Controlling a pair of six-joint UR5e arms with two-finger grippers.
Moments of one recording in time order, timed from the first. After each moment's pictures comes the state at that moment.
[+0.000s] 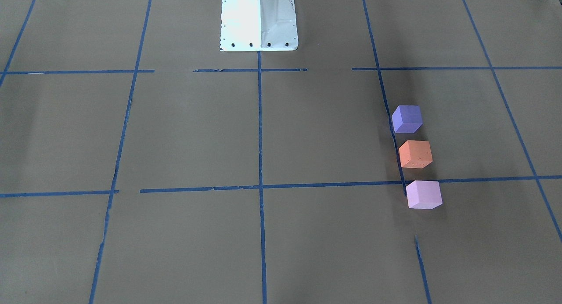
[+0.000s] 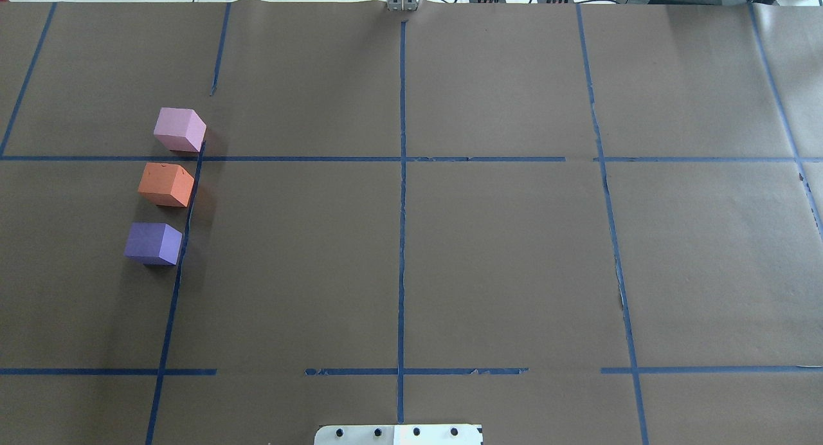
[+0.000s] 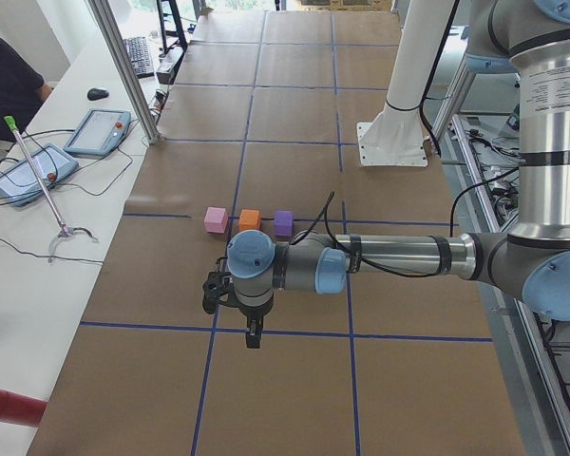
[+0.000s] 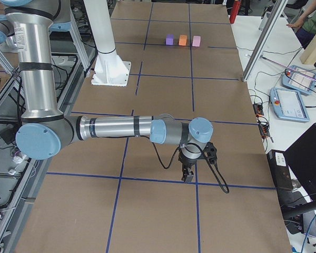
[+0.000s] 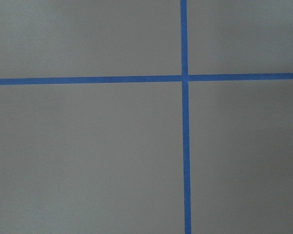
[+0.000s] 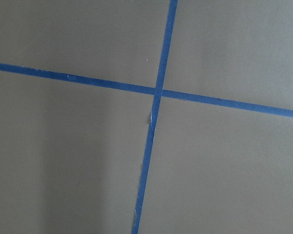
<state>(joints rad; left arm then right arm) -1.58 -1.46 -1.68 -1.63 -2.35 -0.01 1.52 -1.51 1.59 -1.72 2.29 -0.16</state>
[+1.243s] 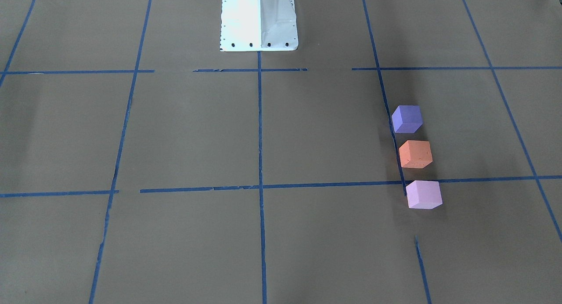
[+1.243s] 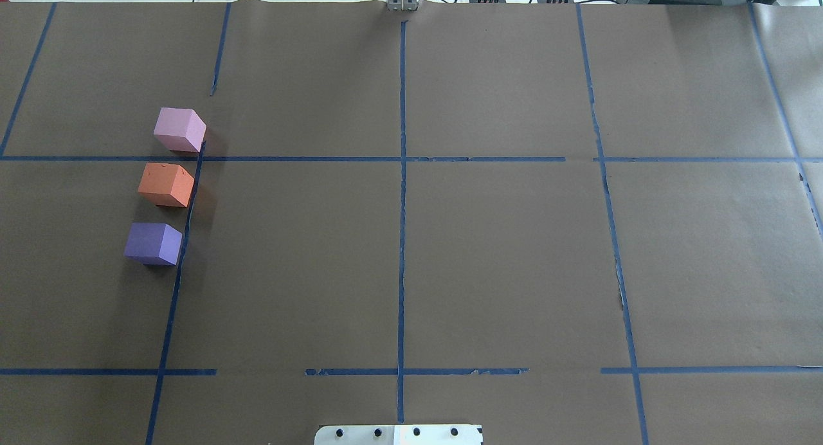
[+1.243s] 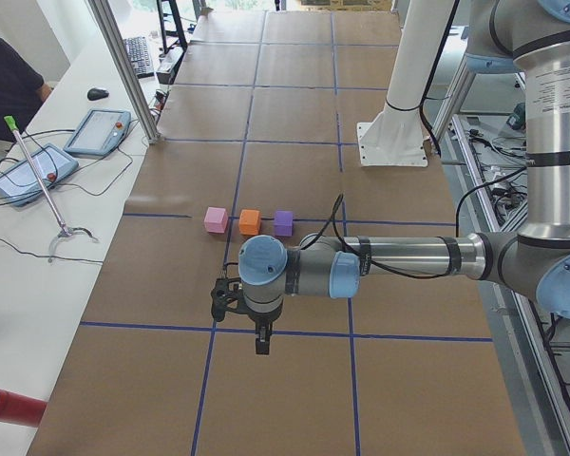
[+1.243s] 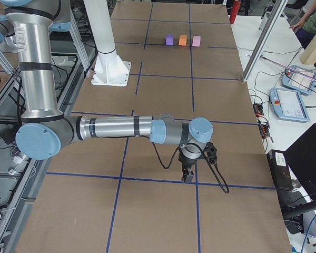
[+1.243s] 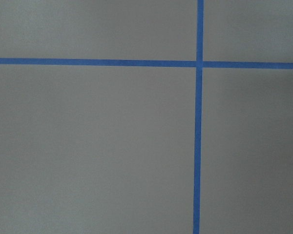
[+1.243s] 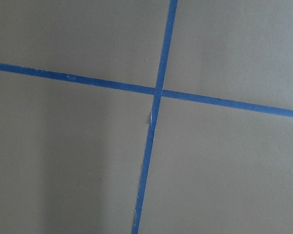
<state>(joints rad) -1.61 -1.43 -1.70 -1.63 -2.35 -0.01 1.52 -1.51 1.59 -1.72 2.29 -0.16</state>
